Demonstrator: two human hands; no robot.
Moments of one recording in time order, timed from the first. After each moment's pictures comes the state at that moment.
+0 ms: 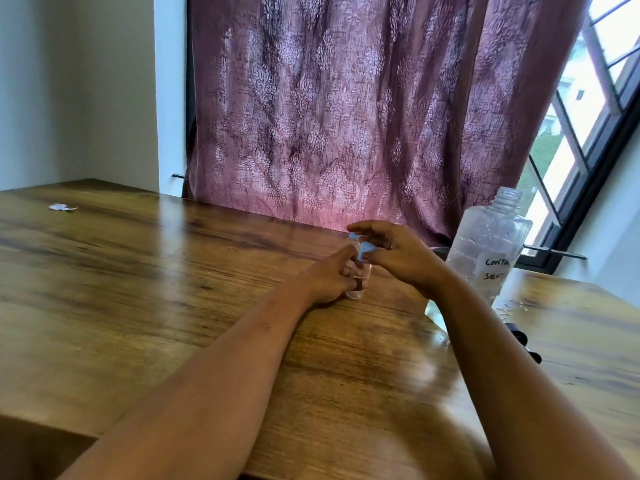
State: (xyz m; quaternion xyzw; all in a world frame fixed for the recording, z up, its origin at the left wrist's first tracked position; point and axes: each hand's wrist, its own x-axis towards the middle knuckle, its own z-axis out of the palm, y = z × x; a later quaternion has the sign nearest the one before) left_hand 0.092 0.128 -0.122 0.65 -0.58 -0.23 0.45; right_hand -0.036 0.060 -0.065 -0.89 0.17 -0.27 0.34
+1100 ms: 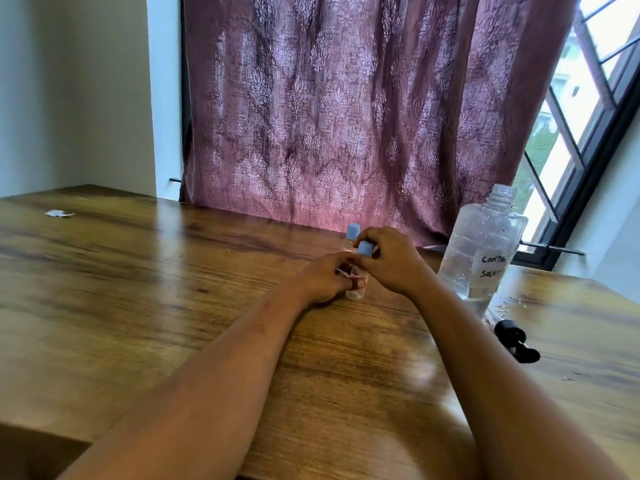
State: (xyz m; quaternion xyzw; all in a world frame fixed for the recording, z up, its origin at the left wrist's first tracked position) left_hand 0.091 0.131 -0.120 0.66 -0.58 -0.22 0.44; right_hand -0.029 0.058 -0.076 -0.92 0.24 -0.30 0.08
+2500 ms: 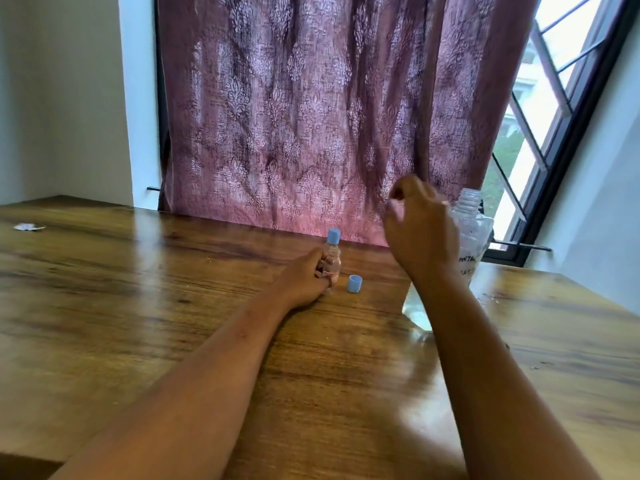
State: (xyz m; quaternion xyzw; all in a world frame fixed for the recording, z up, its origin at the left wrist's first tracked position) left_hand 0.095 0.128 -0.121 0.69 -0.57 -0.13 0.42; right_hand -0.066 0.086 -0.031 -0.78 0.32 -0.52 -0.08
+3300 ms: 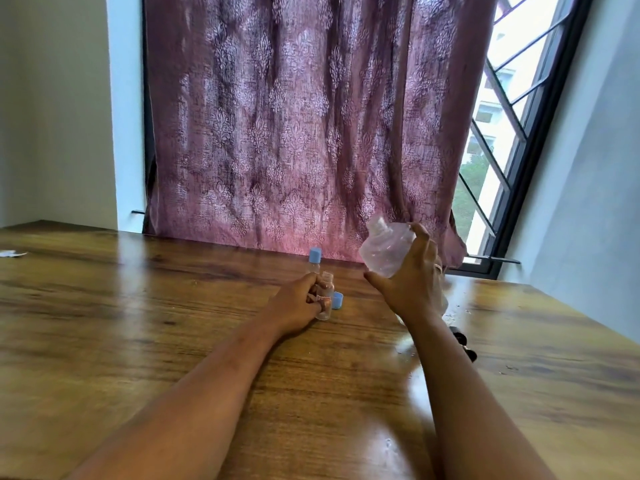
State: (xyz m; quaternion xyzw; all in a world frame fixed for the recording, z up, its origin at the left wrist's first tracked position) left_hand 0.082 0.131 -0.127 0.69 -0.59 -0.08 0.41; right_hand -0.096 0.059 -0.074 -0.76 0.41 -0.50 0.04
